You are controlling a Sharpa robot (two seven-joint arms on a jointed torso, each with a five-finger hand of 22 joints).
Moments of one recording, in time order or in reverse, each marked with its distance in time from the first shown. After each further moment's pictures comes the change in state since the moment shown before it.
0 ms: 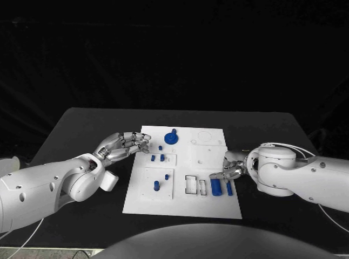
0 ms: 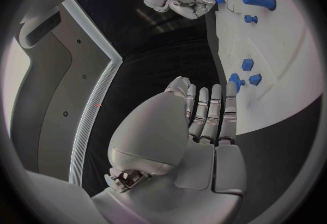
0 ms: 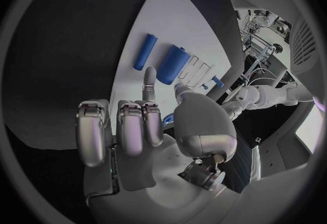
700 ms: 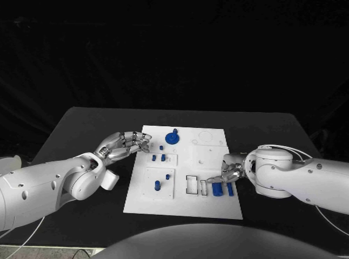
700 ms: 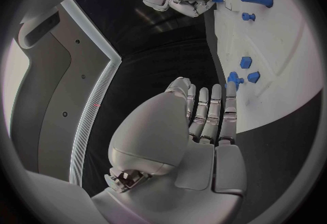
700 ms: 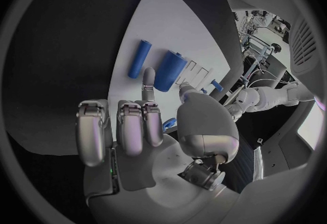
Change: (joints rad) left arm 0.000 0.003 0.000 -0.010 0.000 0.001 -0.004; left_hand 0.005 0.005 0.005 -0.005 0.007 0.000 0.000 0.000 0.000 0.000 0.000 0.000 -0.004 0.000 0.000 0.000 -0.002 0.000 0.000 0.000 -0.004 0.002; right arm -0.010 0.027 0.000 -0.010 0.020 0.029 -0.016; right_hand -0.034 -0.050 -0.025 0.000 -0.093 -0.015 0.007 -0.043 0.040 -0.004 0.004 0.000 0.000 0.000 0.000 -0.004 0.000 0.000 0.000 0.000 -0.009 0.001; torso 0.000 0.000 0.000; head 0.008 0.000
